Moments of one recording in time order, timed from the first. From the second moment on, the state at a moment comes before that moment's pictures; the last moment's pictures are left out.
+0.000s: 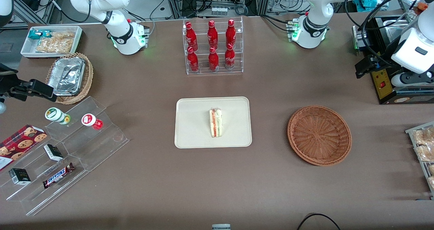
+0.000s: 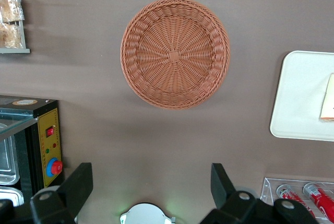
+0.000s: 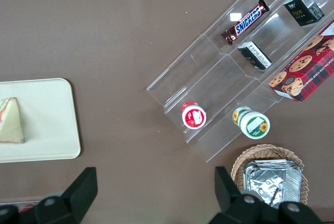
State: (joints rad) arm 0.03 0.00 -0.15 -1.50 0.03 1.40 -0.20
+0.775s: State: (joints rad) arm 0.05 0.00 -0.15 -1.50 0.01 1.42 -0.20
